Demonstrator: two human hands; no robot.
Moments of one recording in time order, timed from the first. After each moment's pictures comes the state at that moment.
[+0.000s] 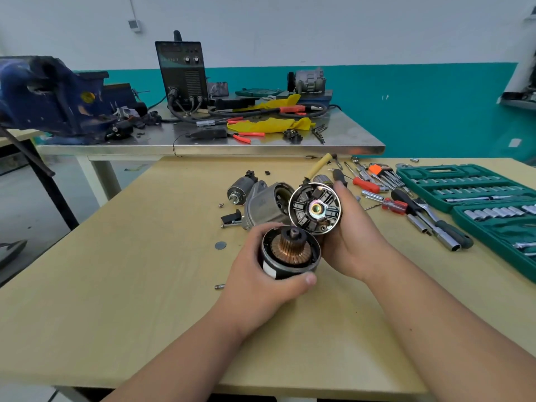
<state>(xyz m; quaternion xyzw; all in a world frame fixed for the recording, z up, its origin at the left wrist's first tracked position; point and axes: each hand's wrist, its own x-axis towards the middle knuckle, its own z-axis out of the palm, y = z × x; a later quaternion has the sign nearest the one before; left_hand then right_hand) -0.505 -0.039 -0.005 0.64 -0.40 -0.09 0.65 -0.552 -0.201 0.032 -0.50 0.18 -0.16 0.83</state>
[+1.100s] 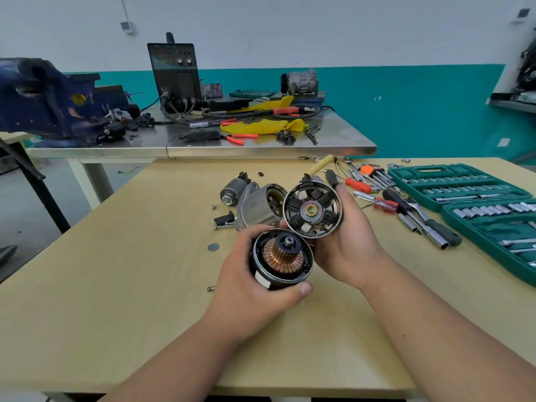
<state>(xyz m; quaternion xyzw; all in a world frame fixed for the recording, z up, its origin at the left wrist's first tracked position) -0.512 -0.035 -0.006 0.65 -0.44 0.02 0.62 -0.561 -0.202 0.024 -0.46 0.07 -0.15 0.87</state>
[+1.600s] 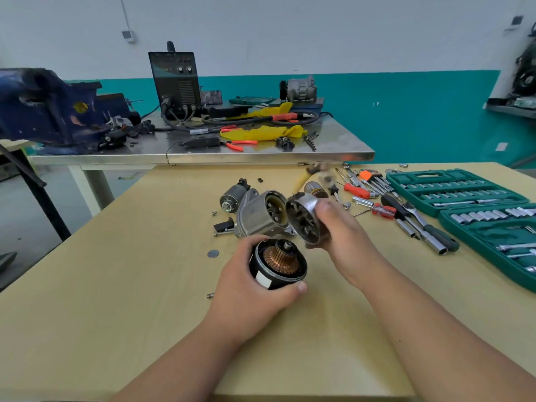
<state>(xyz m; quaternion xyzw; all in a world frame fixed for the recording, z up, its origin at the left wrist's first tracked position) -0.507 -0.038 -0.011 0.71 -0.40 -0.03 0.58 -0.563 -0.212 0.018 -0.69 0.14 -0.27 0.66</state>
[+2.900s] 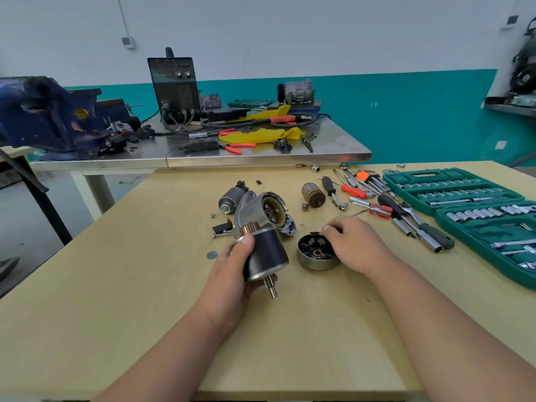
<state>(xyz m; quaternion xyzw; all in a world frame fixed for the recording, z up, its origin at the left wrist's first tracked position) -0.487 -0.046 -0.007 0.54 -0.18 -0.29 0.77 -0.572 -0.255 0.008 -0.89 0.32 -0.17 0.29</state>
